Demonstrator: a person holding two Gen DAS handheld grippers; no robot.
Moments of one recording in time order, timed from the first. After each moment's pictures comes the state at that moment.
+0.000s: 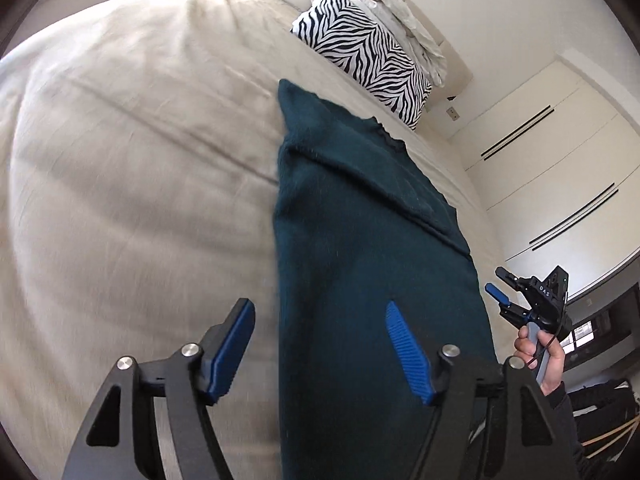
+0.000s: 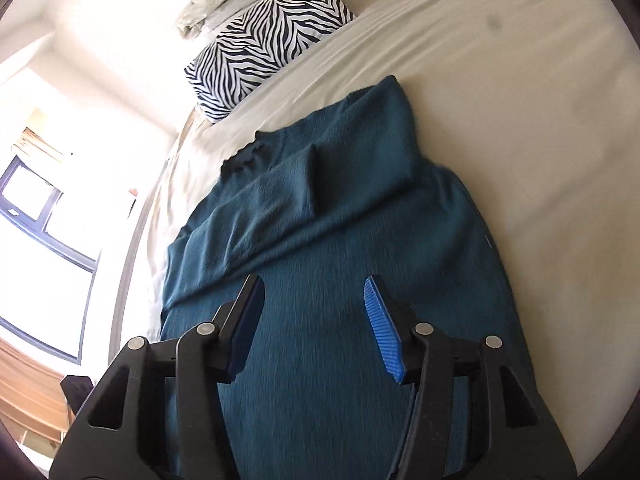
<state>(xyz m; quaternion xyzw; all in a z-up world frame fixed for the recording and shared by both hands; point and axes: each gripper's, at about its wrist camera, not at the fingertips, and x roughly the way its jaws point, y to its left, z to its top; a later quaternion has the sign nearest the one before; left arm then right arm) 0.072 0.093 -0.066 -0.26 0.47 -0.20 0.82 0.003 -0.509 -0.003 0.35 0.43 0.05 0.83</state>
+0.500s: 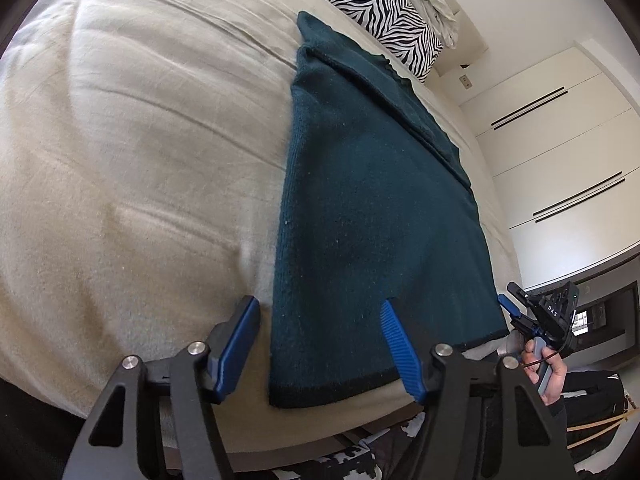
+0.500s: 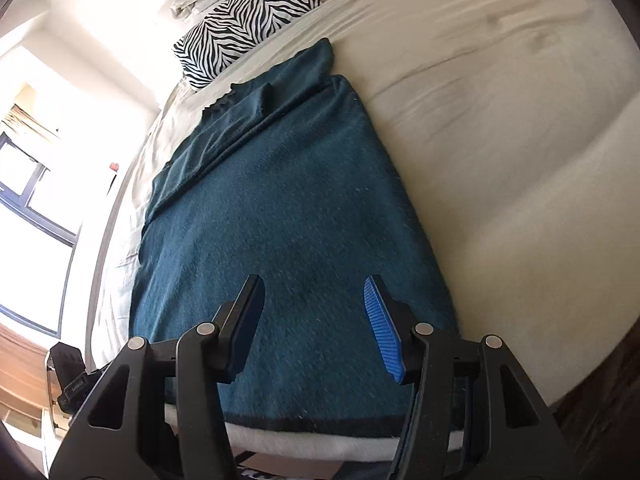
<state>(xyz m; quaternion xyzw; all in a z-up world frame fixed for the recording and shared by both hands) -0.014 0.082 -0.084 -0.25 0.53 -0.20 0.78 -0.157 -0.526 -0.010 0.31 0.47 0.01 0.82</state>
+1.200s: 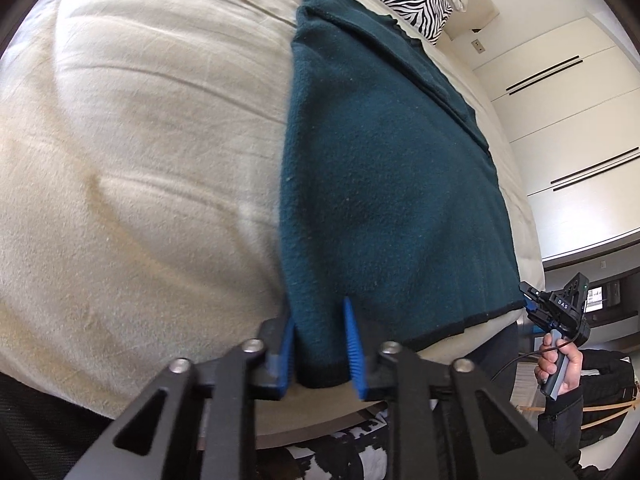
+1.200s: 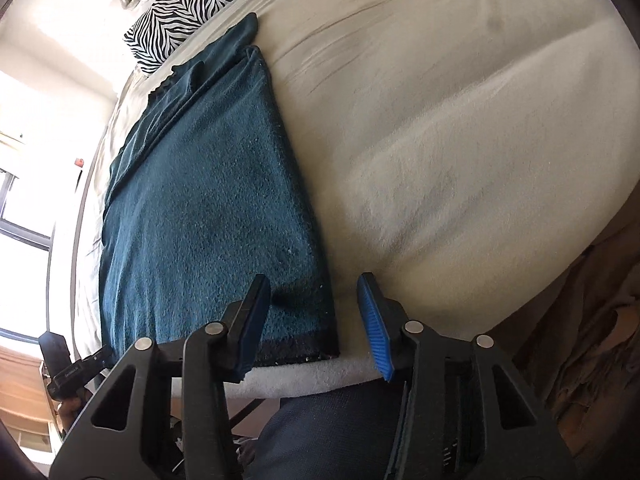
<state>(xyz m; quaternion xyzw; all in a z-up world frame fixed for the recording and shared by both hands) -0.009 0.067 -0.094 -0.21 0.59 -0.20 0.76 -0.194 -0.565 -0.035 0.33 0.54 -0.03 0.77</state>
